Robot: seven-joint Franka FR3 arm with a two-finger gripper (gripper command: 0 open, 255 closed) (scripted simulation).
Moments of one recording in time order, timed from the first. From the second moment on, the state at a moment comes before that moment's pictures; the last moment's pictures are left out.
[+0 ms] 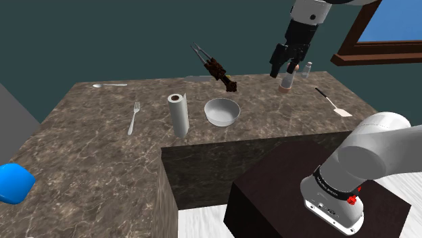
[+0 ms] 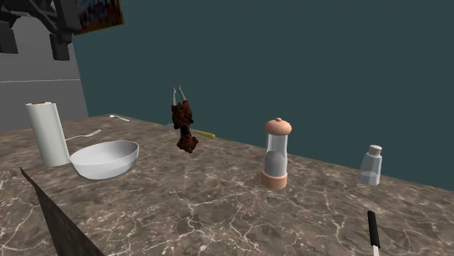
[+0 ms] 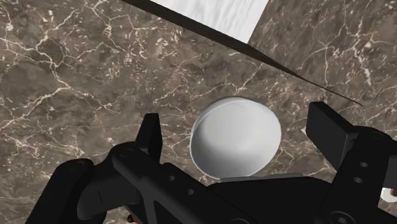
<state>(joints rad) -0.01 -0.81 -0.01 -2.45 0.11 1.68 0.03</state>
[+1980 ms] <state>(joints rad) -0.11 0.04 -0.58 -1.91 0.20 1.82 -0.80</state>
